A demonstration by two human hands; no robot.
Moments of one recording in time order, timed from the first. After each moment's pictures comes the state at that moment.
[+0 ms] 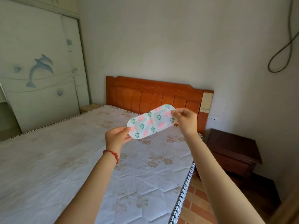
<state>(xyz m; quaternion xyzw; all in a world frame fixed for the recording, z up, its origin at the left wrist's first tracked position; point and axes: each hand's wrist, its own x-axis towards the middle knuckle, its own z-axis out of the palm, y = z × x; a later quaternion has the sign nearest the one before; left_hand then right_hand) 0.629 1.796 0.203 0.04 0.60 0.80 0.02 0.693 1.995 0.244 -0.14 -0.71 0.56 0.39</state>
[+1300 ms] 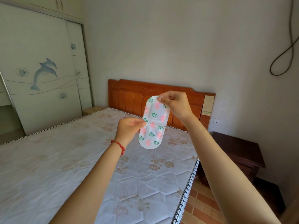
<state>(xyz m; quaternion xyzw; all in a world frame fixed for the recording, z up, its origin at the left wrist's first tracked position) 0.632 1.811 0.237 0.22 0.70 0.68 -0.04 0.682 1.975 0.309 0.04 -0.79 0.51 0.34</state>
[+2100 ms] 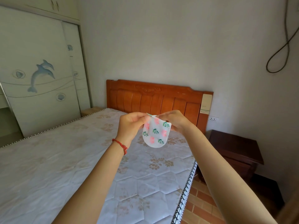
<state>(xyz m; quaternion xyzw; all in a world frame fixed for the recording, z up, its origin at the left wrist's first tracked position) 0.654 1.818 0.253 0.27 0.63 0.73 -0.03 0.683 1.985 0.274 -0.13 -0.77 0.62 0.10</state>
